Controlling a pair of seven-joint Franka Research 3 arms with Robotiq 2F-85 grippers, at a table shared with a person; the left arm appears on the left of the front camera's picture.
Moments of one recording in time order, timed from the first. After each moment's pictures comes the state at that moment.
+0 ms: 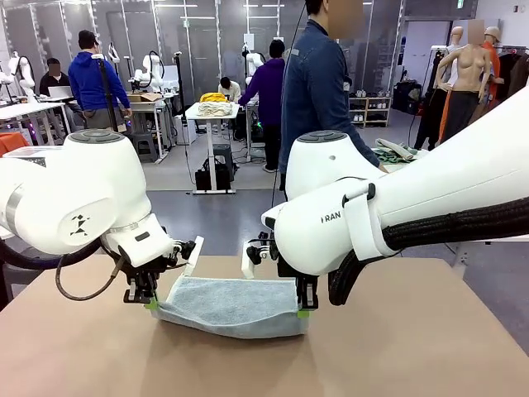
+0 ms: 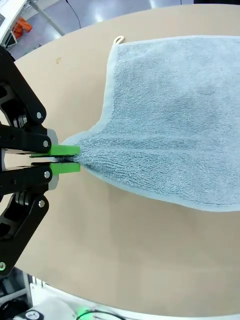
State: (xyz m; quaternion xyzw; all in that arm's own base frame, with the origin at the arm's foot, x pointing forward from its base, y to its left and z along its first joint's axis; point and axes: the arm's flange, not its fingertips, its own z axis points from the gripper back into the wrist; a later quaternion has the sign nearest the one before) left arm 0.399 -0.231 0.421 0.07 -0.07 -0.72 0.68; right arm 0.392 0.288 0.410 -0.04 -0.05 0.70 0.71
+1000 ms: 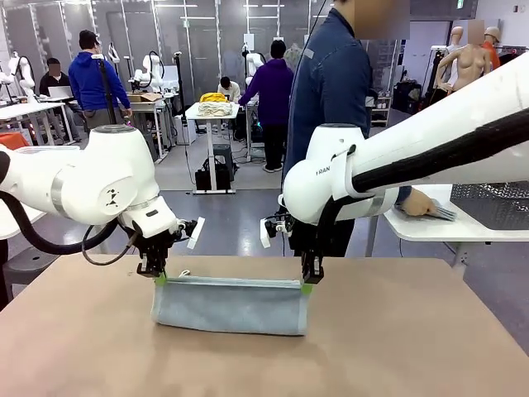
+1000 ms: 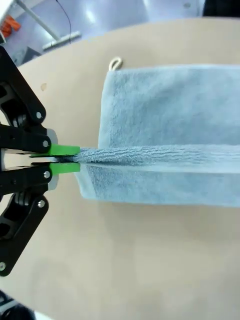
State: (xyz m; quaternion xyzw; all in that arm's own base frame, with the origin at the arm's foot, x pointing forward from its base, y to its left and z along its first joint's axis) left arm 0.510 -0.212 0.406 0.04 -0.07 -0.73 0.68; right arm 0.500 0.256 0.397 0.03 -0.05 0.70 0.71
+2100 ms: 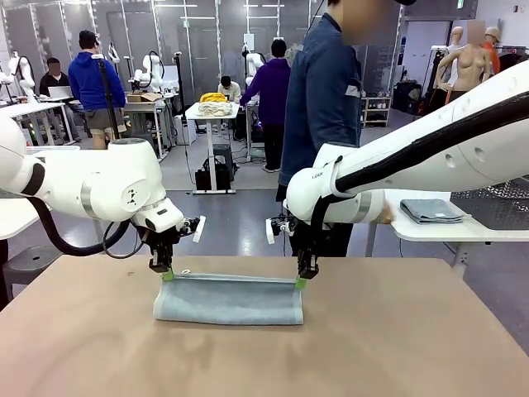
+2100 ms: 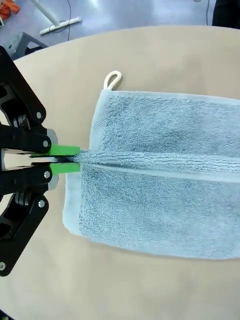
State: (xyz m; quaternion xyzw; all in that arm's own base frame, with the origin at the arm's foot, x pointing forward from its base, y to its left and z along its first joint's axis) left arm 0.588 -0.200 0.363 0.01 -0.06 -0.70 0.71; right arm 0.580 0.244 0.347 0.07 -0.08 0.70 0.71
